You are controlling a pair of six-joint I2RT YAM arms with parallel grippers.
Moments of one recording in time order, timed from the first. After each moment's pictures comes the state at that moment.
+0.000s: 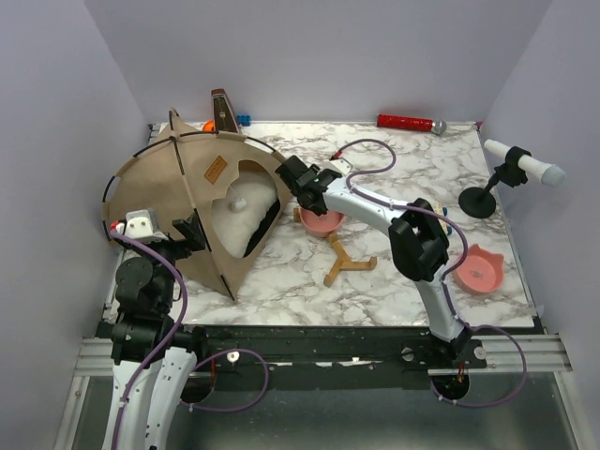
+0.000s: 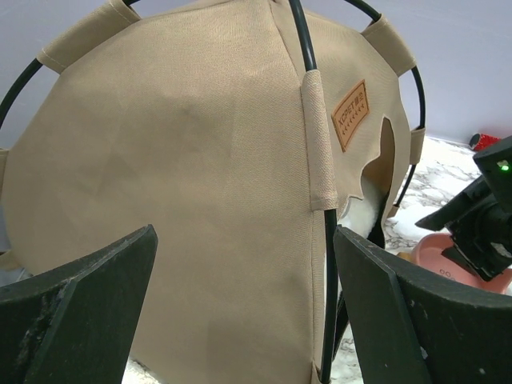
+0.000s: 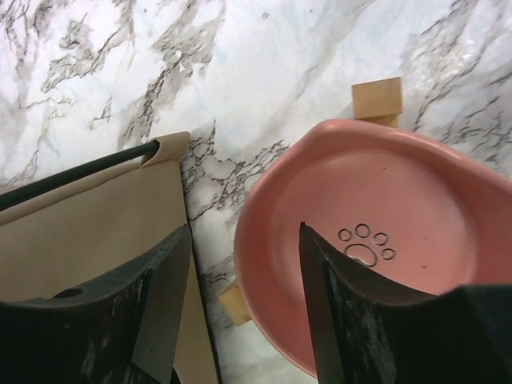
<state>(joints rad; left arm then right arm) -0.13 0.28 0.64 -0.34 -0.22 -0.18 0.80 2.21 1.86 -0.73 0.66 1.39</state>
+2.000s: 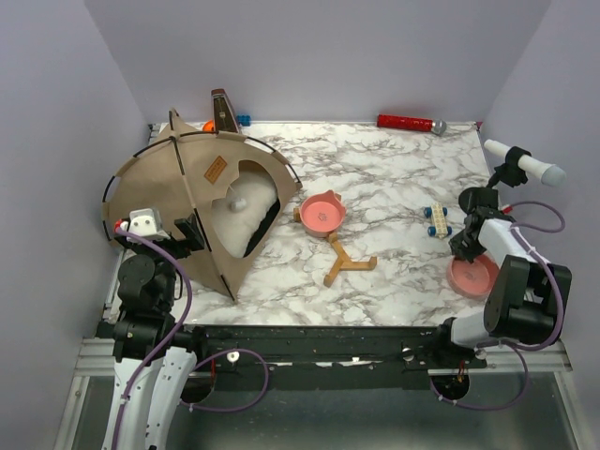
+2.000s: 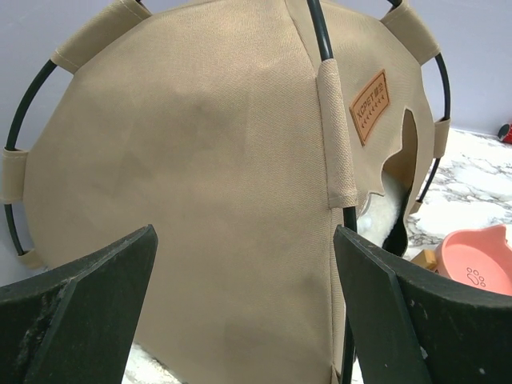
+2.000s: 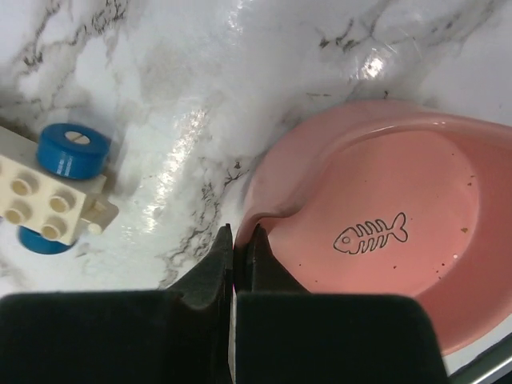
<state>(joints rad) -0.13 0.29 0.62 -0.33 -0.24 -0.13 -0.24 1.44 0.80 -0.60 0.25 0.72</state>
